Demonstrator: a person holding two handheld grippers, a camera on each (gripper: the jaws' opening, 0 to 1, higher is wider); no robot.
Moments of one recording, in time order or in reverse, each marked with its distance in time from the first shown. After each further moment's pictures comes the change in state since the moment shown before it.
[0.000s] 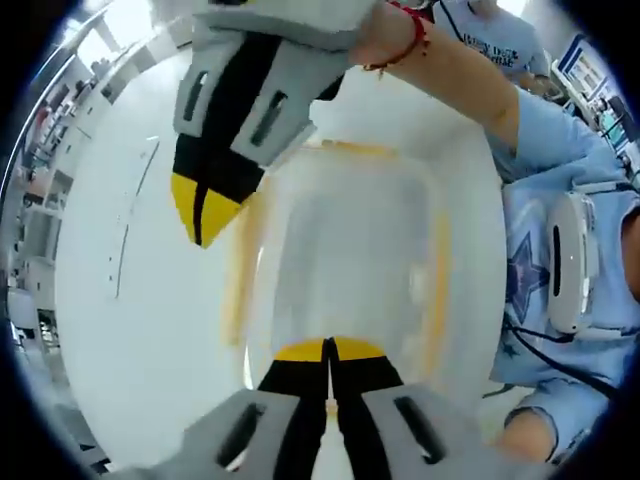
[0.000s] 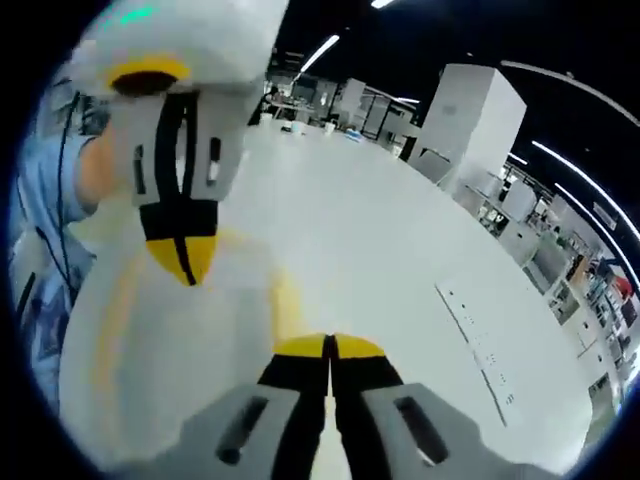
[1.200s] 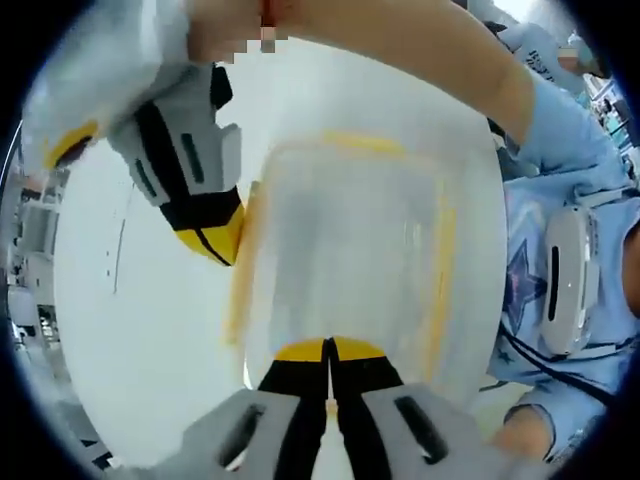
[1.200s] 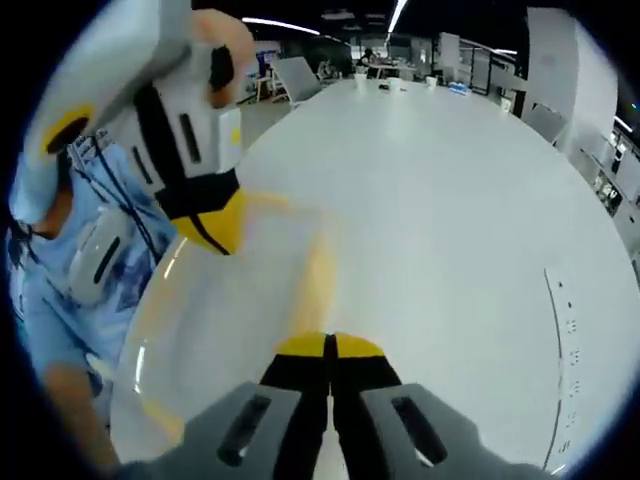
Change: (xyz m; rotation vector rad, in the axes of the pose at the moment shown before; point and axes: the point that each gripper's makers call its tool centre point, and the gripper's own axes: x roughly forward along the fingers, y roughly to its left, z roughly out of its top) left arm 0.003 0.003 0.001 -0.010 0.053 -0.012; right arm 0.023 0.014 -0.016 -0.026 0.124 0.500
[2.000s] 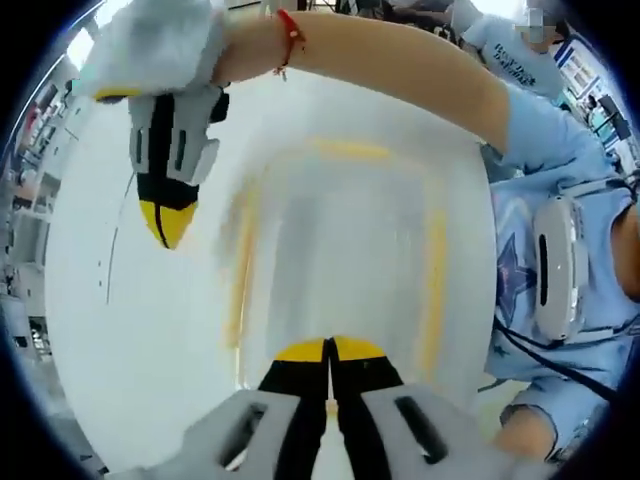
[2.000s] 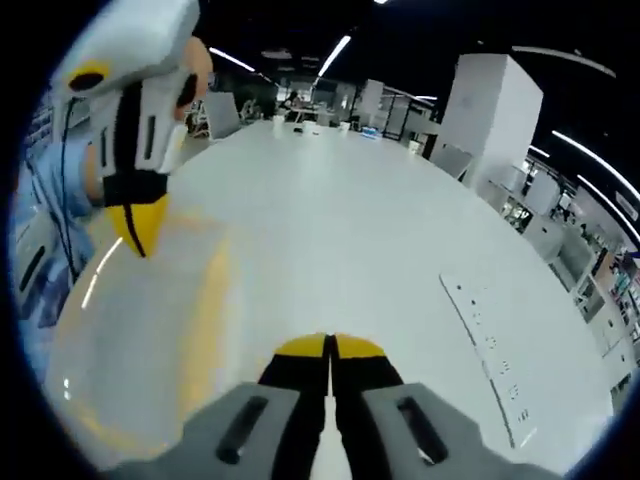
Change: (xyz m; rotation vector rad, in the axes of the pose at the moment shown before) left arm -0.003 -0.002 0.000 0.026 -0.080 -0.077; right arm -0.044 -0.058 -0.004 0.017 -0.239 -0.523
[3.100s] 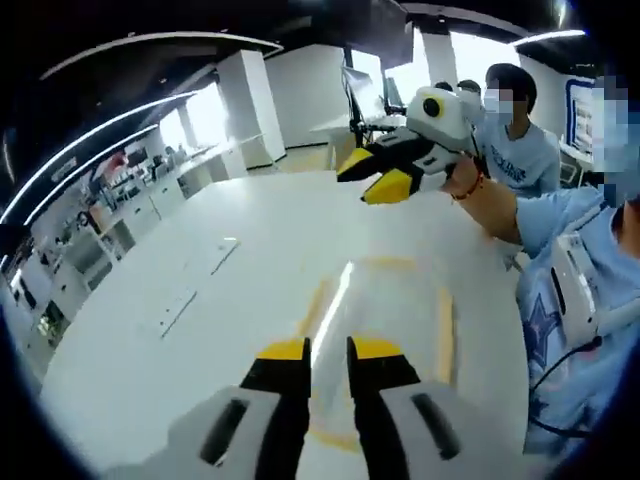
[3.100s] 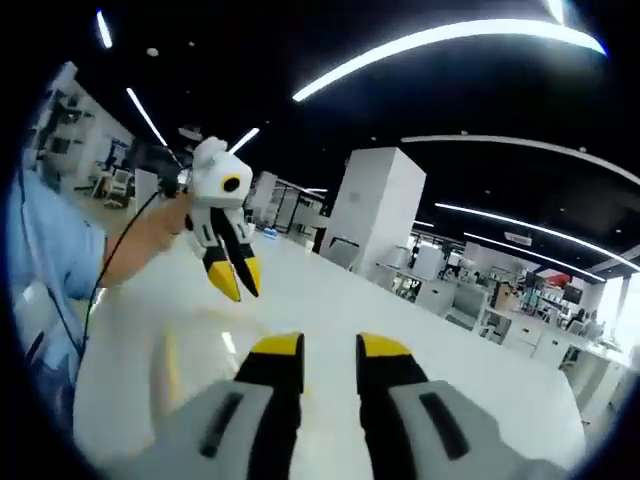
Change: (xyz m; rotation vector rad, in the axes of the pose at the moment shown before) left arm -0.082 0.015 0.010 -0.113 -0.835 0.352; right arm -0.166 0.090 0.044 0.057 -0.428 -0.497
